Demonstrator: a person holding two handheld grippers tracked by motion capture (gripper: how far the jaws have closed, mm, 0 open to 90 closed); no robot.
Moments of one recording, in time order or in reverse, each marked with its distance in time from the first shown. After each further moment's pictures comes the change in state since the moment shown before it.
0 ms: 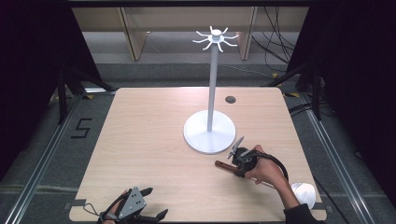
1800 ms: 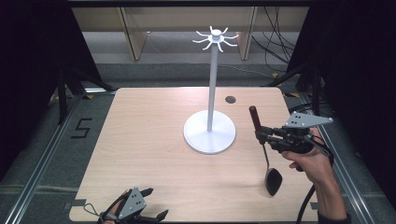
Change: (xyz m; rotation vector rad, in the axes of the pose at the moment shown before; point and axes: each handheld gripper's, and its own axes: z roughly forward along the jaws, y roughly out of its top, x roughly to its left) left arm 0.001 0.001 -0.001 0.011 -0.013 0.003; right arm -0.023 -0.066 -0.150 -0.878 -0.075 0.198
